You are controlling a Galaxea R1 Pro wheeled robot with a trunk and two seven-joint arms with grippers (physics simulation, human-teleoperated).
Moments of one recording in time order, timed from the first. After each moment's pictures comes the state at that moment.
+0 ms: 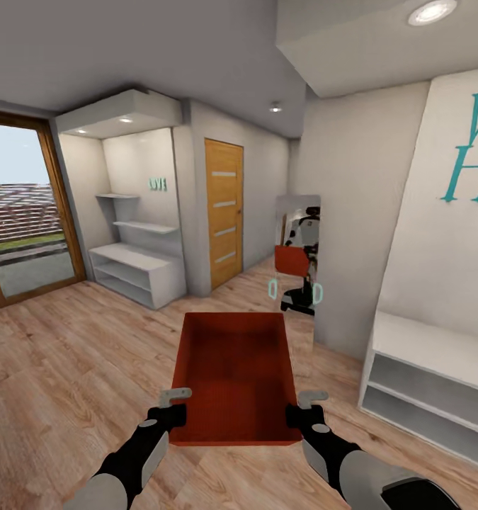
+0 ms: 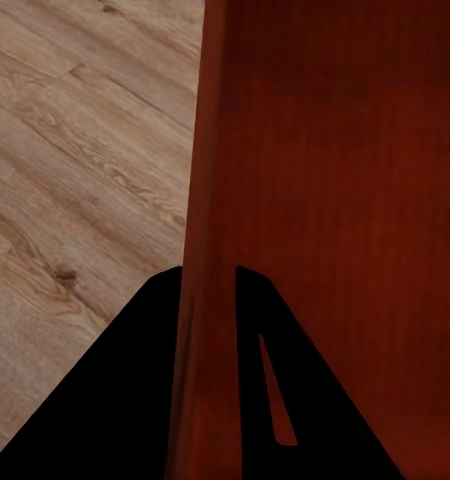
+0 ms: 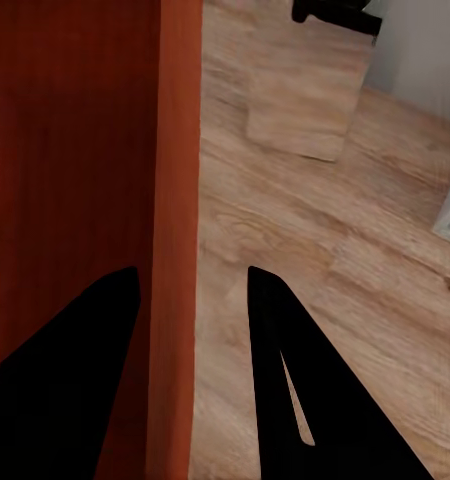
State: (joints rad) left arm -0.57 -0.09 -0.01 -0.45 0.07 0.10 0.11; right arm -0.73 0.10 0.17 -0.05 -0.10 -0.19 -0.14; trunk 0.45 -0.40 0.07
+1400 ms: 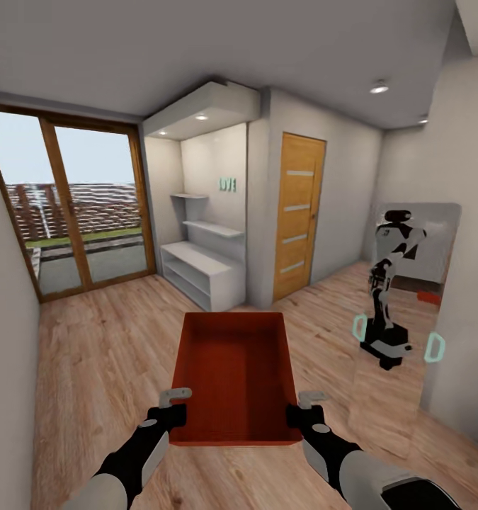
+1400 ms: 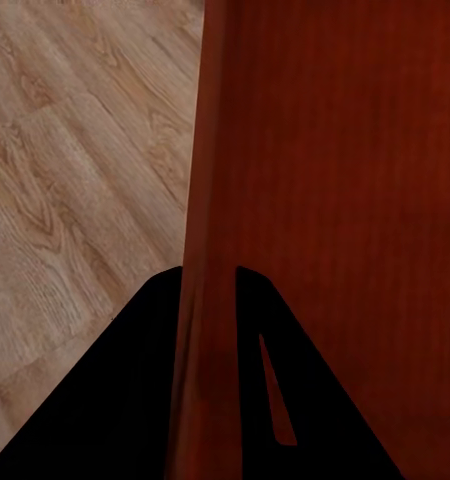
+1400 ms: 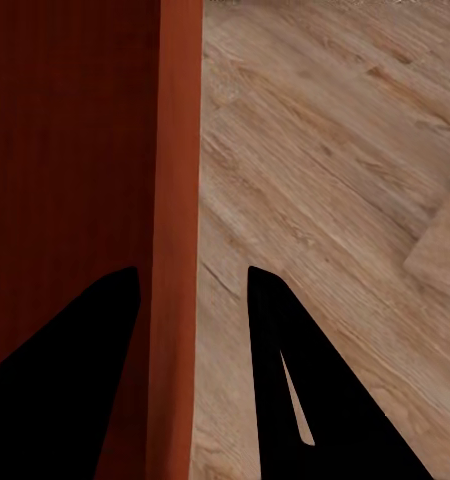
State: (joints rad) left arm -0.57 -0.09 -0.01 -0.45 0.07 0.10 0.11; right arm -0.73 0.10 0.17 -0.05 -0.10 -0.19 -0.14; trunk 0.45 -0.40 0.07
